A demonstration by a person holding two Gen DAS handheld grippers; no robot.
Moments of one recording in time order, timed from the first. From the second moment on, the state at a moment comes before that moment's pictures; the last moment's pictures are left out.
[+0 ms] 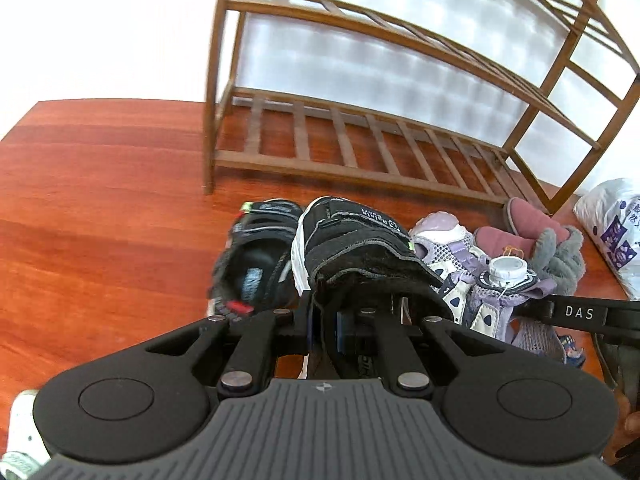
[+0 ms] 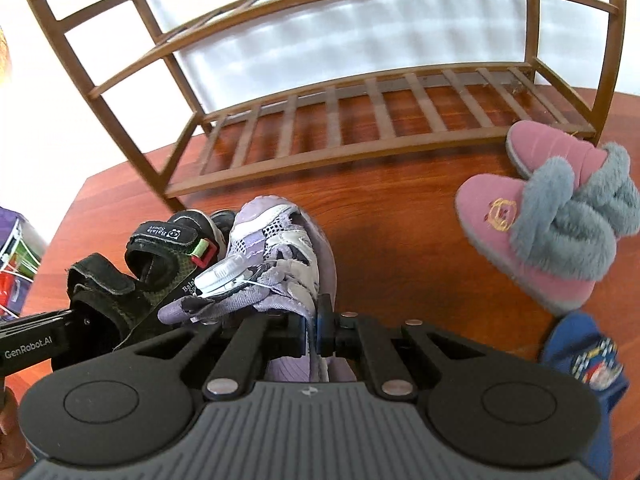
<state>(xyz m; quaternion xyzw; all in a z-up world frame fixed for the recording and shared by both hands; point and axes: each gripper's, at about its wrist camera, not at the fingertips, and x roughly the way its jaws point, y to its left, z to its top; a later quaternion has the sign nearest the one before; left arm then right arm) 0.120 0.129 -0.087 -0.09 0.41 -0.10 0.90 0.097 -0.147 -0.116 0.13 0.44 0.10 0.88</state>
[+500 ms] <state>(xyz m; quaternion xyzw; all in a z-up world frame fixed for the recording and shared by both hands) 0.088 0.238 -0.100 -0.10 0.42 -0.08 0.90 0.023 -0.074 -0.129 0.21 0.45 0.07 0.86</state>
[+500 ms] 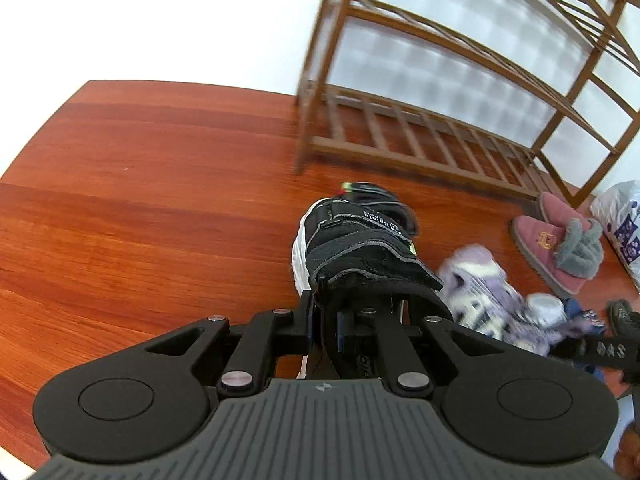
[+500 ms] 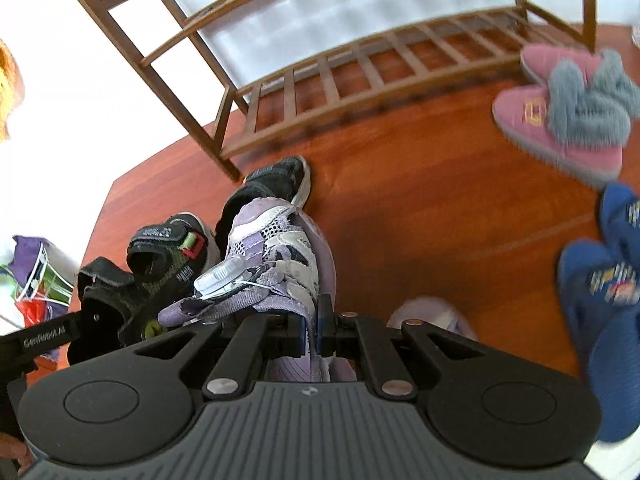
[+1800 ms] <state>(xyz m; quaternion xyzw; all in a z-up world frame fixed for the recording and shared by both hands) 0.165 0.271 -0.185 -0.10 0.46 -0.03 0.88 -0.015 -0.046 -0.202 0.18 0.48 -0.03 0.86</state>
